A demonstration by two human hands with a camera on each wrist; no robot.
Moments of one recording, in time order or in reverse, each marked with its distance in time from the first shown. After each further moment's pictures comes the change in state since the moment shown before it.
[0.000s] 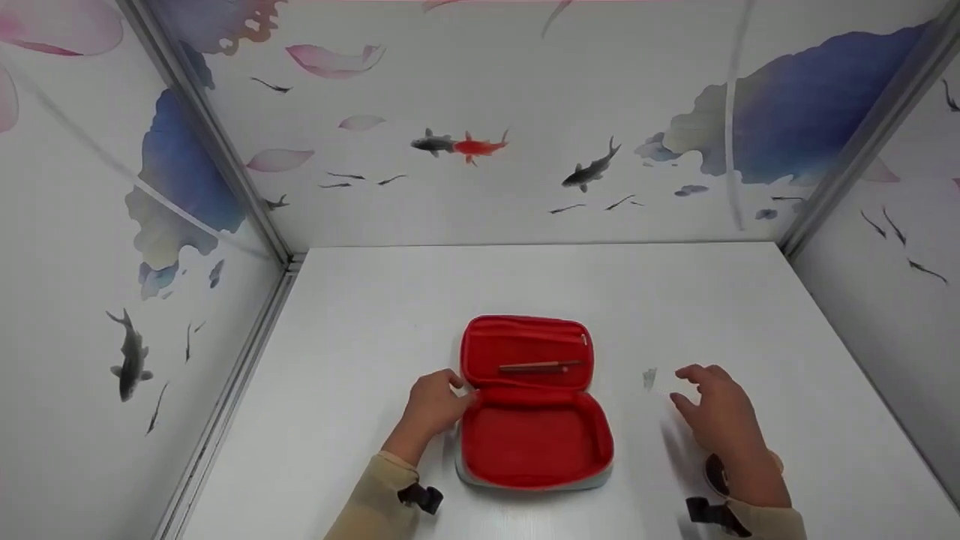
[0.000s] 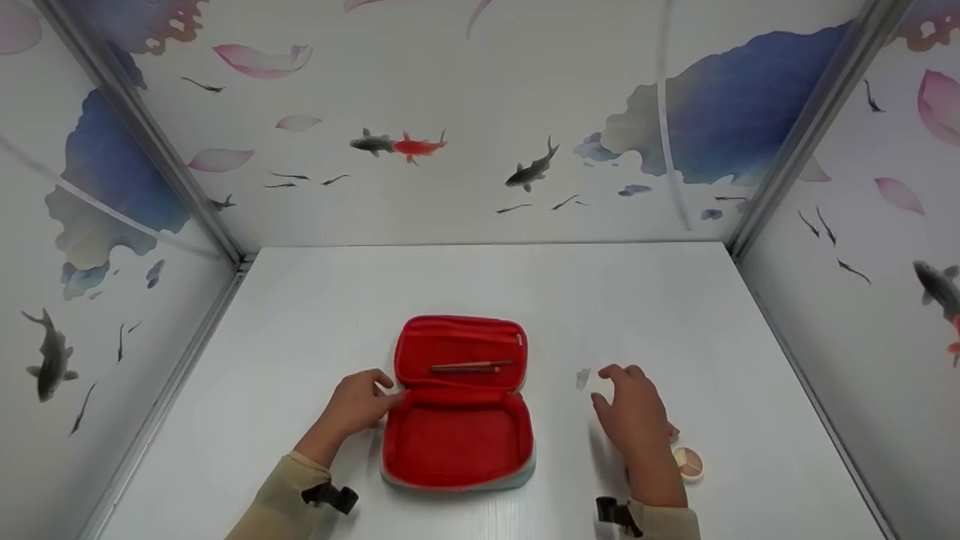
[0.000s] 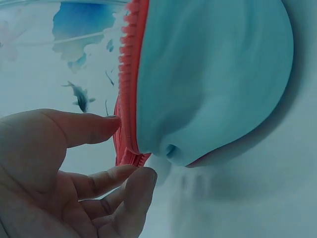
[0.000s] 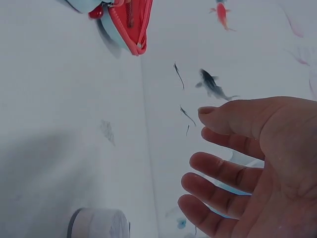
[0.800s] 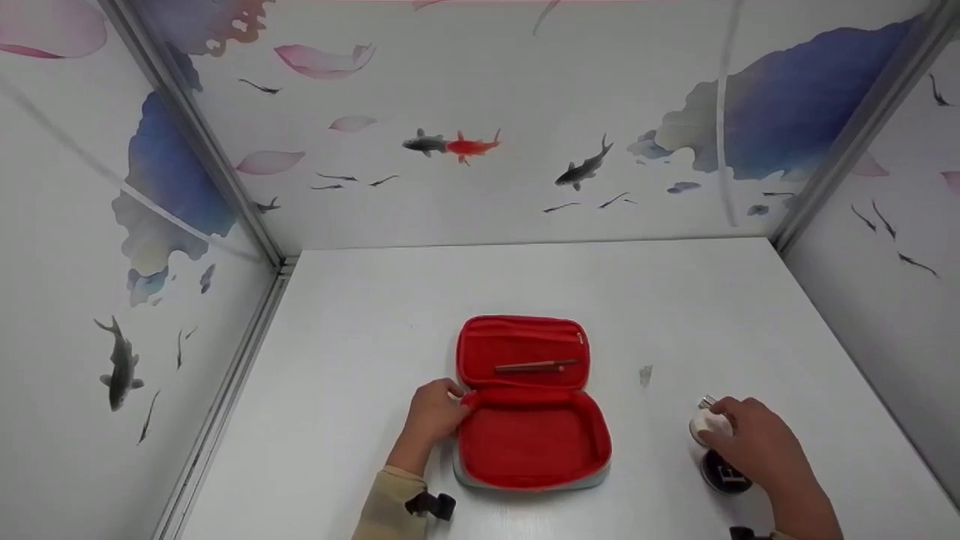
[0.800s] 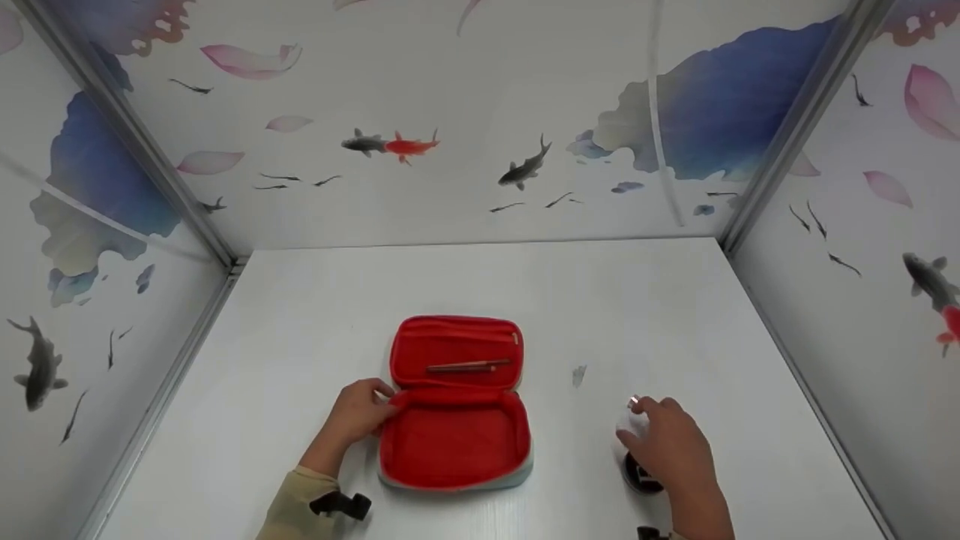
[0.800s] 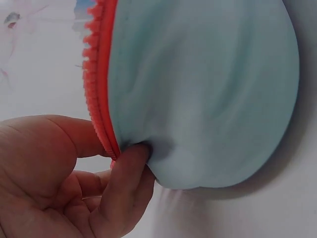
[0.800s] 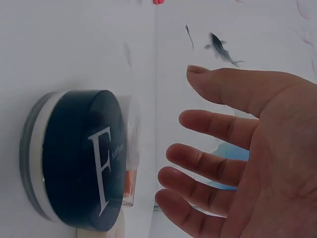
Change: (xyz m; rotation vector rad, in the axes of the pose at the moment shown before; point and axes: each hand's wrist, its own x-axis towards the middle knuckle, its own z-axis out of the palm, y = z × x) left_hand 0.006 -0.010 0.014 -0.082 0.017 -0.030; right_hand -0.029 0.050 -0.022 -0.089 -0.220 0.111
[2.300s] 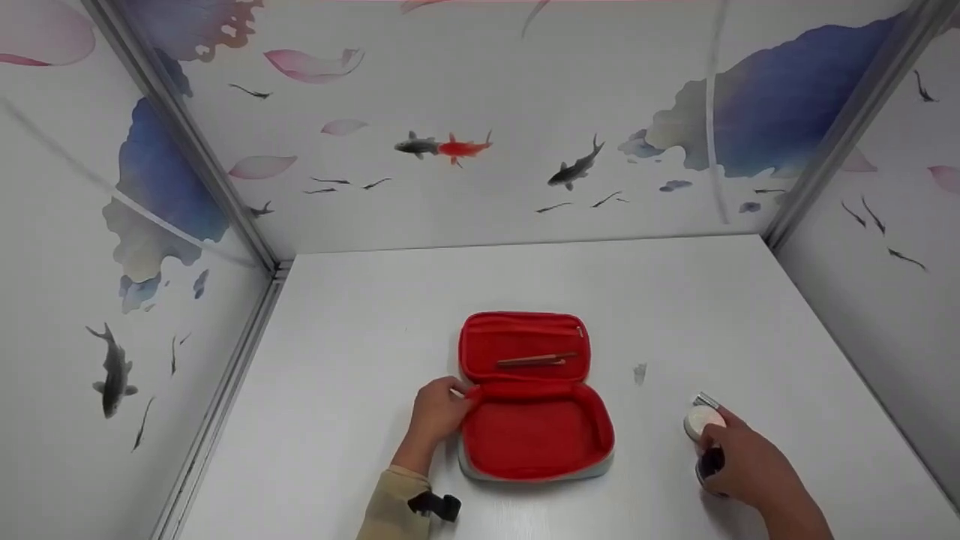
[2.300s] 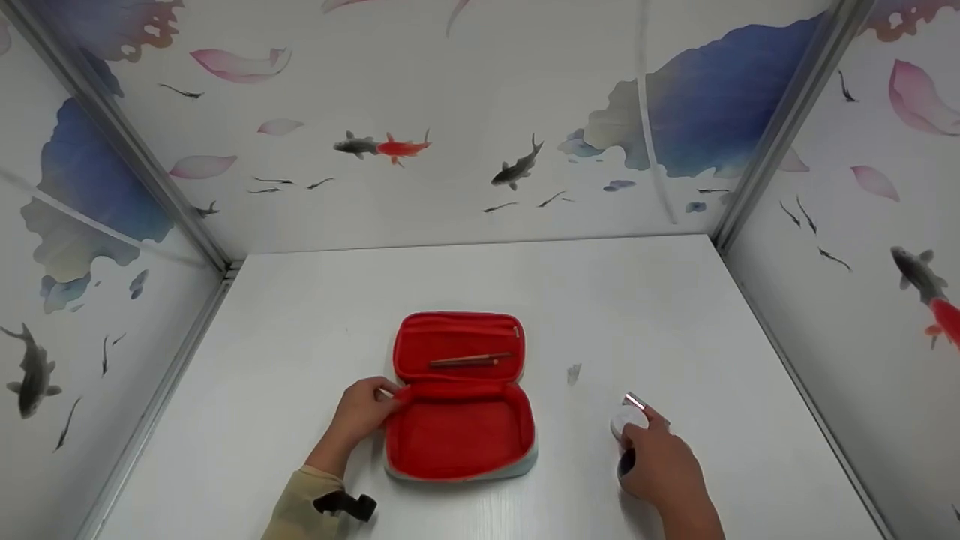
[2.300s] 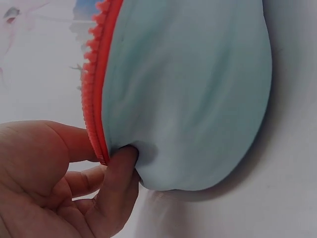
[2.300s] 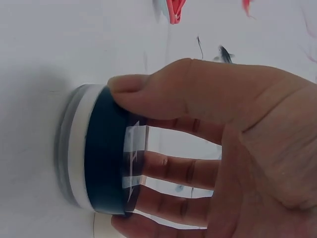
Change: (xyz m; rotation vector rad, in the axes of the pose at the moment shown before) left_hand 0.005 0.003 0.013 -0.079 0.049 0.062; right_hand -0.011 -0.003 0.017 -0.046 -0.179 0.058
